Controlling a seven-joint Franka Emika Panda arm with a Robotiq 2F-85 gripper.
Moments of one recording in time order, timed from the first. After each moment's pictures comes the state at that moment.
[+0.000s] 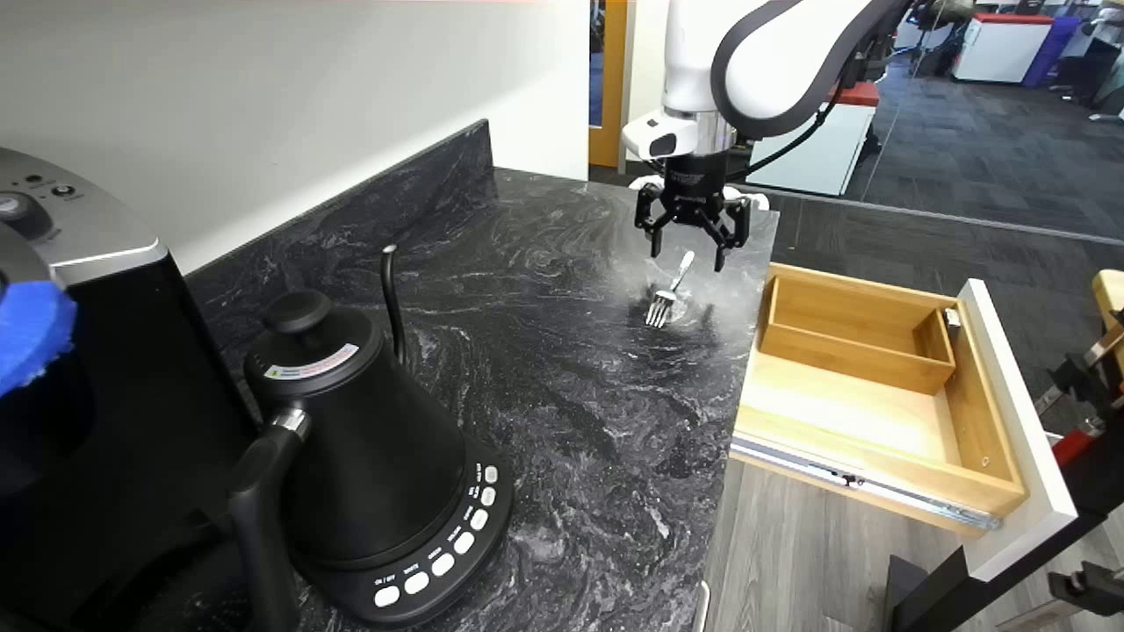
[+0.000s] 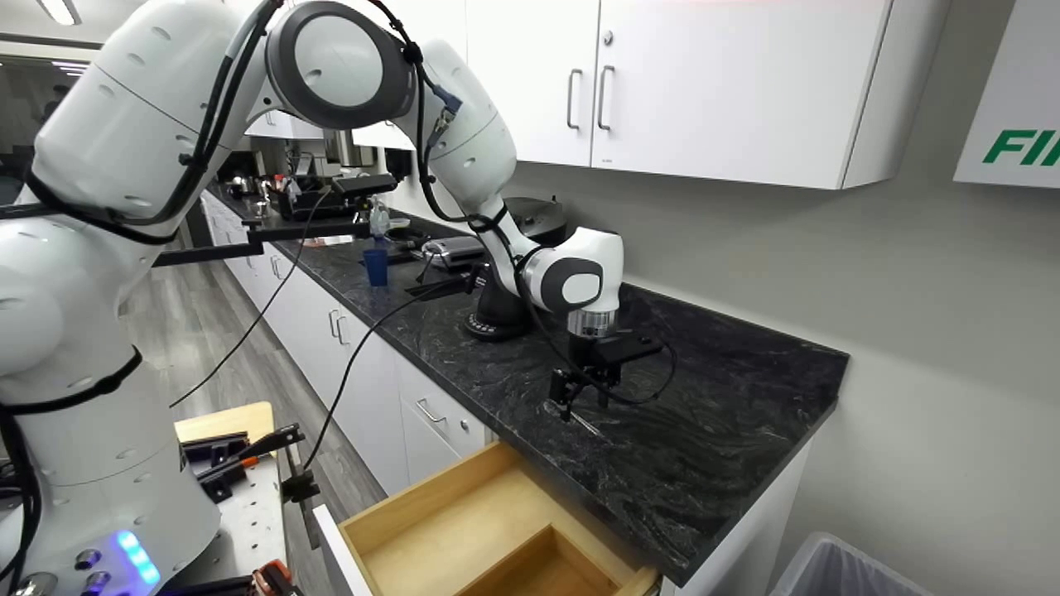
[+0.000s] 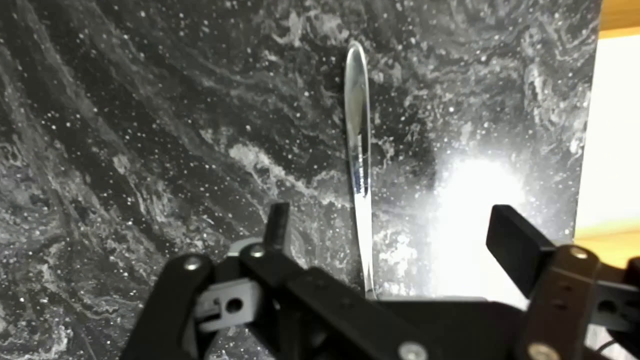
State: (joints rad) arm -0.10 0.69 0.04 -1.83 -0.12 2.49 -1.58
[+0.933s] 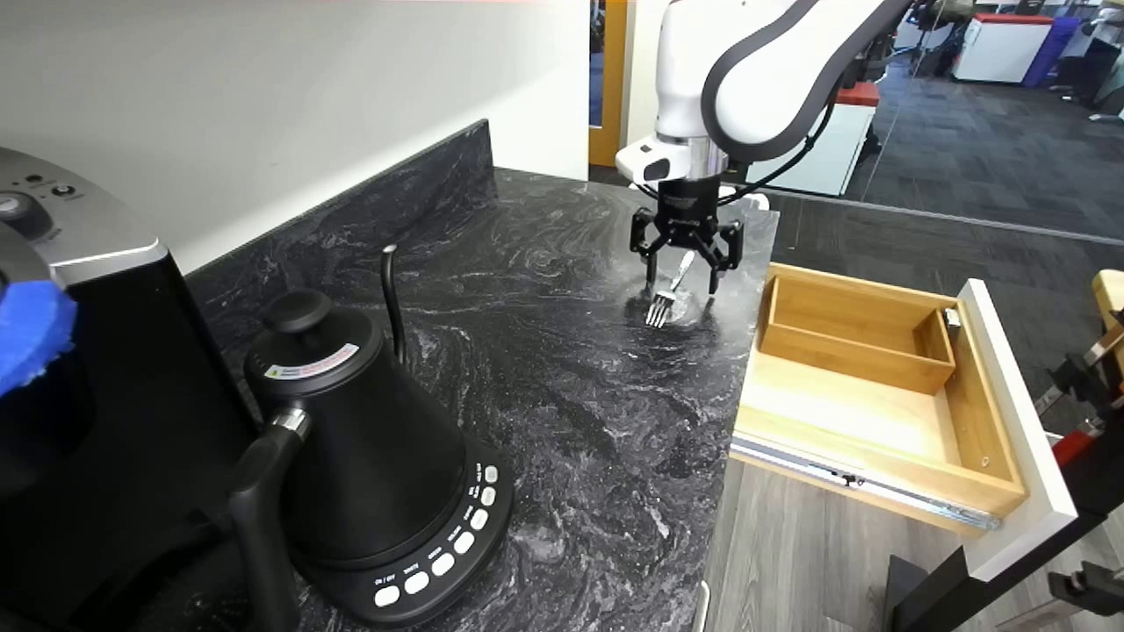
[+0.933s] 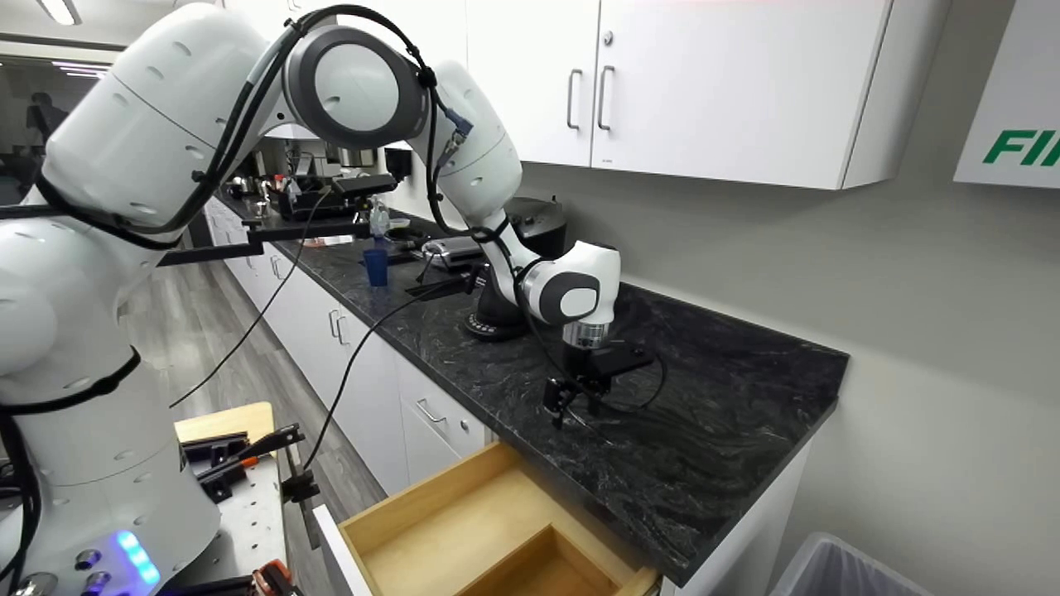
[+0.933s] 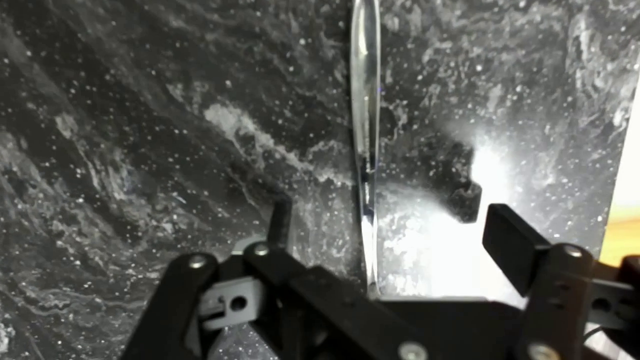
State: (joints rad) arm -0.13 0.75 0.09 -1.80 -0.12 2.49 -1.59
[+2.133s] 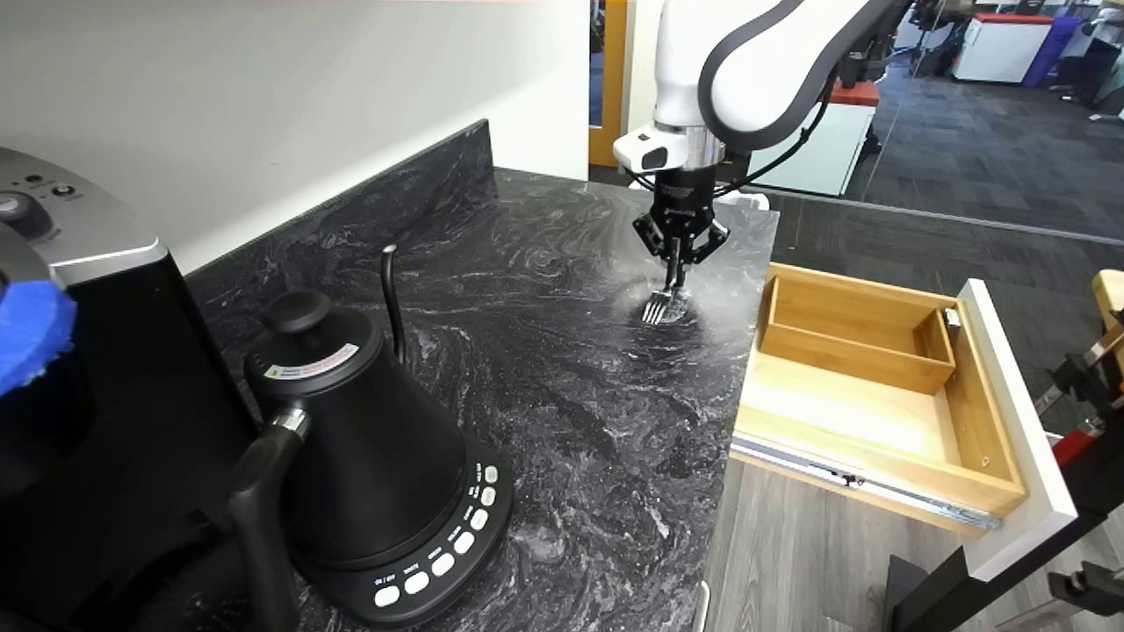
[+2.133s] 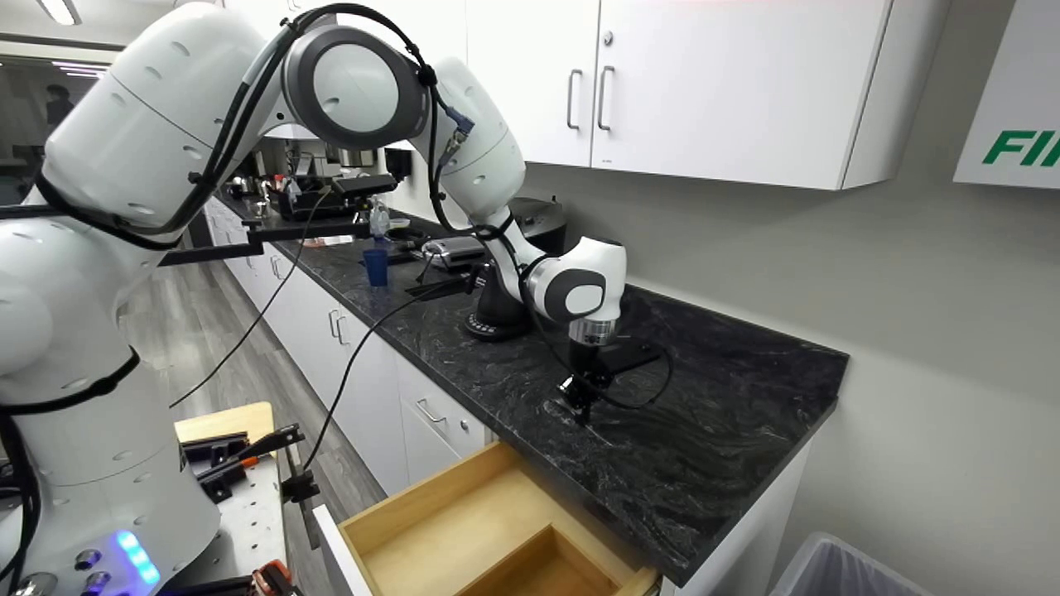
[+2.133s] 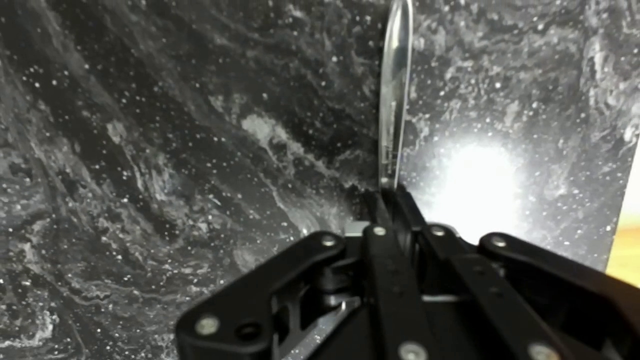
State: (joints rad) arm -0.15 0.75 0.10 -1.77 -0.12 2.49 -1.62
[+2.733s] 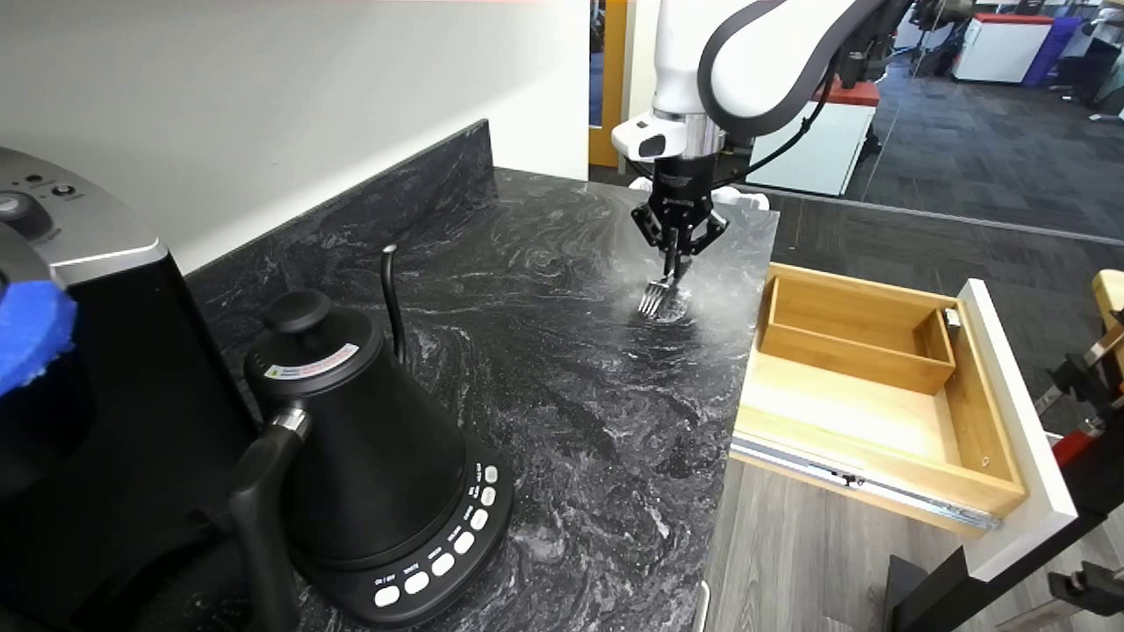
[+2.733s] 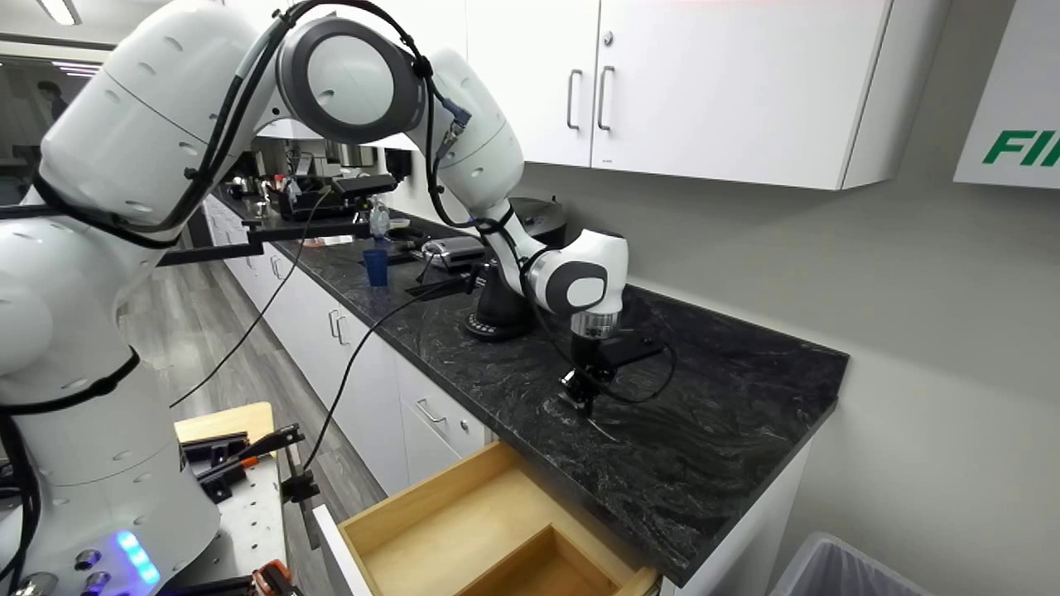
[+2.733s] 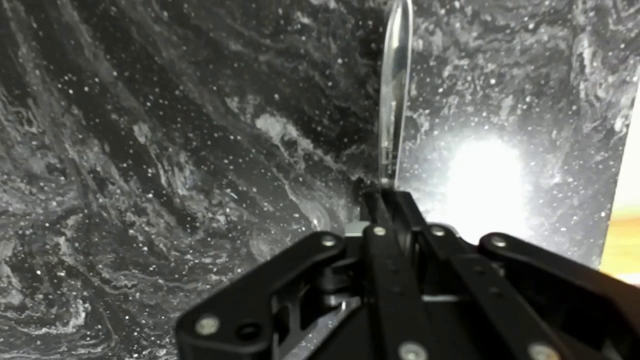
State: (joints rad) arm -0.15 0.73 0.10 -1.77 -0.11 2.48 -1.60
